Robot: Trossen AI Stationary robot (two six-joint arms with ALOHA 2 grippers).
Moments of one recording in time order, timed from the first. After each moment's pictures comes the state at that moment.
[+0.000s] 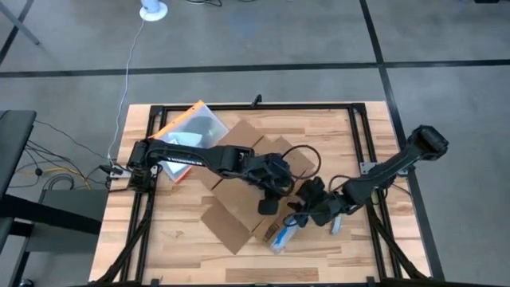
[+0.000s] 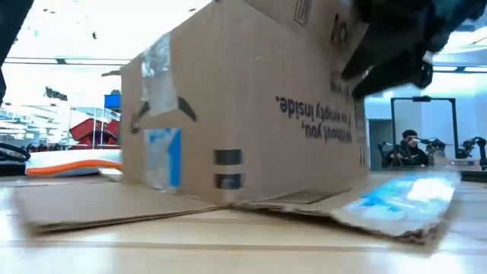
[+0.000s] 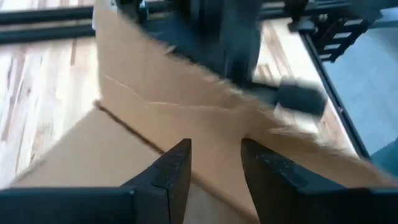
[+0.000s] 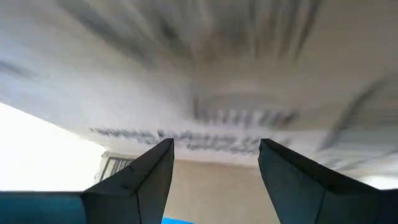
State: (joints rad) left arm -0.14 1.96 1.94 -0.73 0.02 0.00; right arm 0.54 1.39 0.83 -0.33 0.63 0.99
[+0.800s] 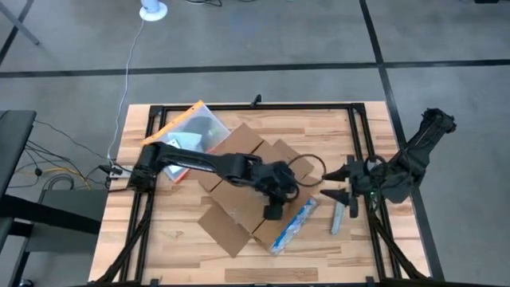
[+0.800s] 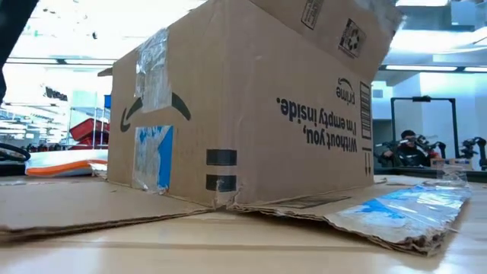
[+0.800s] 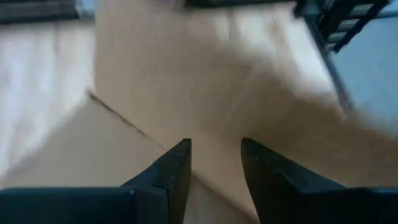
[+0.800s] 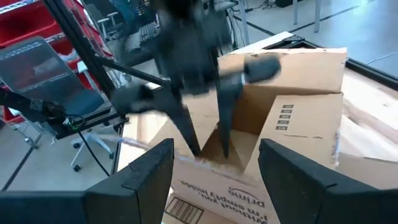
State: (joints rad) left arm -0.15 2.06 1.94 -0.67 0.03 -0.02; right arm 0.79 0.84 0.87 -0.45 0.84 0.64
